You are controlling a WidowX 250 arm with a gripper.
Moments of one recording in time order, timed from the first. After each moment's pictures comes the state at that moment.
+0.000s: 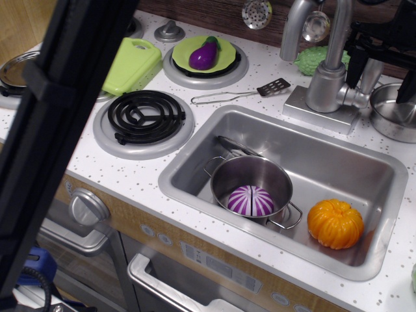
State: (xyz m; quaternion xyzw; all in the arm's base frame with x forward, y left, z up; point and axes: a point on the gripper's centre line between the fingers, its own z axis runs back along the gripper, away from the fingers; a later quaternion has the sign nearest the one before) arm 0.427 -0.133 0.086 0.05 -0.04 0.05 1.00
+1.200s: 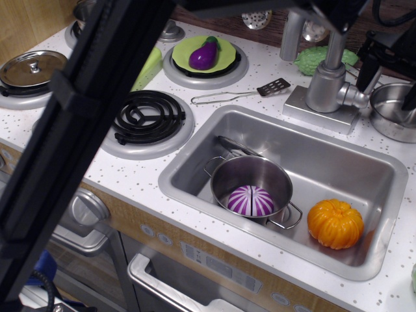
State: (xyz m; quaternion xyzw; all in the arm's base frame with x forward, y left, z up) arm 0.447 -0.143 0.078 0.09 -0.11 0.02 0.99
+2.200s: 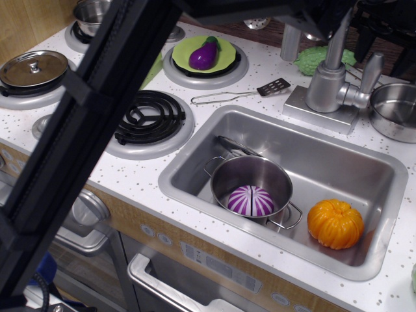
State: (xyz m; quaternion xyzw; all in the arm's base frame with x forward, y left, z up) arm 0.478 -0.124 0.090 0.08 -0.14 0.02 0.99
